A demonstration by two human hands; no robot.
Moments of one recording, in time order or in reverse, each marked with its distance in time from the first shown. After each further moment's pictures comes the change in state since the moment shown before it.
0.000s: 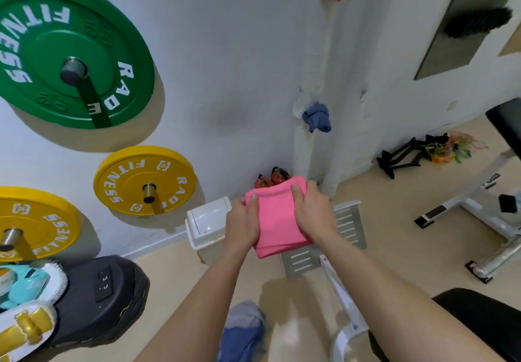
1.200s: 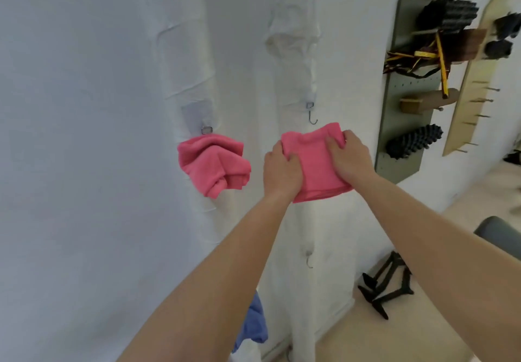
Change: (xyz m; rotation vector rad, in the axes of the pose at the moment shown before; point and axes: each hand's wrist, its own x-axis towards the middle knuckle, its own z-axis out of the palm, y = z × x) left_hand 0.459 0.579 0.347 -0.136 0.002 0.583; right_hand 0.691 0.044 -0.392 0.223 0.458 -0.168
